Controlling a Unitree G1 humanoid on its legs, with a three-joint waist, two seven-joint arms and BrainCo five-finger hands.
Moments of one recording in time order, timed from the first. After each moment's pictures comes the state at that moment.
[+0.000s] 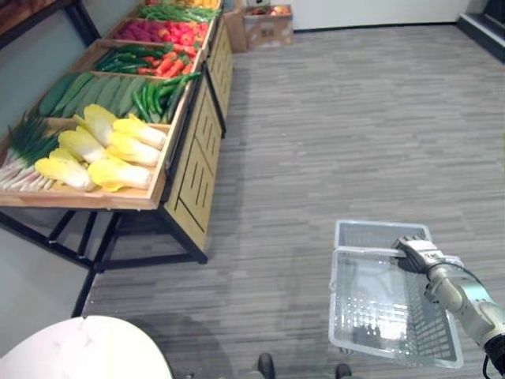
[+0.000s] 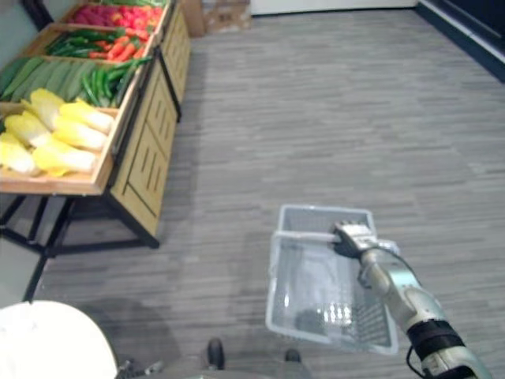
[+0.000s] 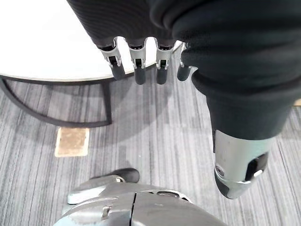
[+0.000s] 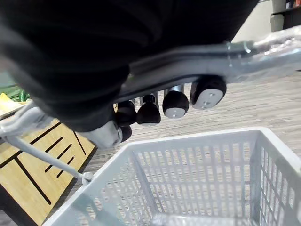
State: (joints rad) left arm 0.21 0.09 0.14 1.01 0.09 -0.08 0.22; right arm -0.13 -0.73 0.24 0.41 -0.69 -0.21 -0.10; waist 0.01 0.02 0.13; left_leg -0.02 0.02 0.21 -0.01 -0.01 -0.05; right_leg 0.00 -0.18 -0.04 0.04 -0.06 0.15
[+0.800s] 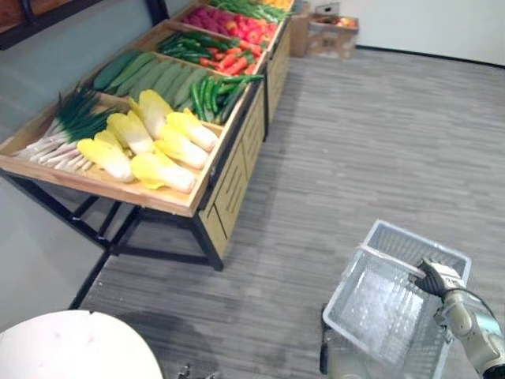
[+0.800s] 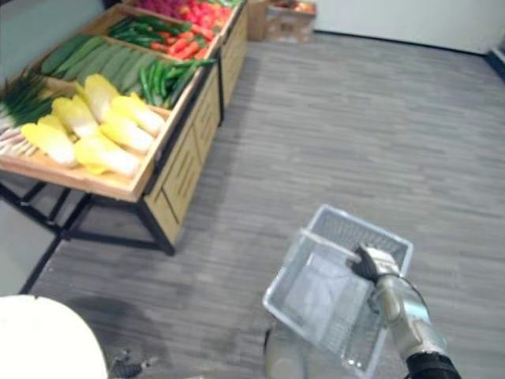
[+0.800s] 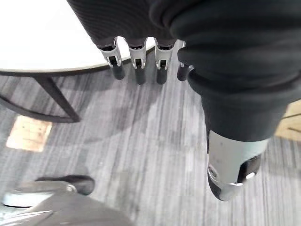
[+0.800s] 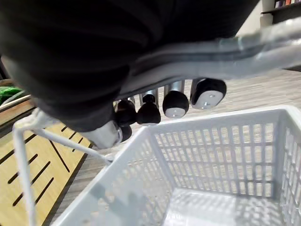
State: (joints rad) left arm 0.19 0.12 0.14 0.98 0.09 -0.06 0.22; right arm 0.06 -0.58 -0.05 0.44 -0.70 -0.15 -0.11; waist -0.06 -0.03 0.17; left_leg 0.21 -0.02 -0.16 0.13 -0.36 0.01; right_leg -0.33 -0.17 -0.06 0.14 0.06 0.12
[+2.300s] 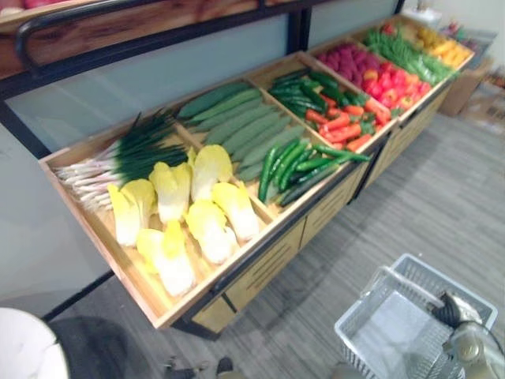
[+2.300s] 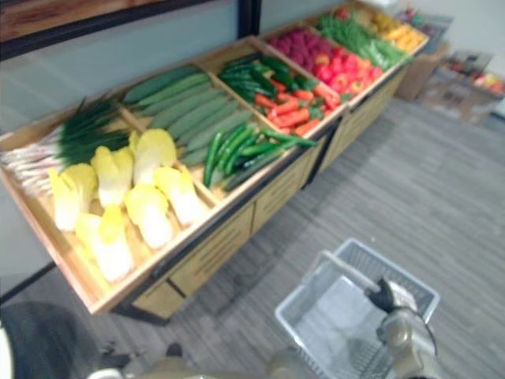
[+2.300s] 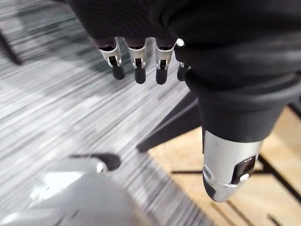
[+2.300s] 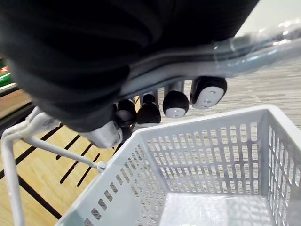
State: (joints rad) left arm 0.17 0.08 0.19 1.00 0.08 -0.04 0.29; right arm 0.11 -0.49 -0.17 0.61 -0.71 -0.09 -0.15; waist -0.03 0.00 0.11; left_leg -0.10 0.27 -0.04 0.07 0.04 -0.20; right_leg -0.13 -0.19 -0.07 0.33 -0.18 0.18
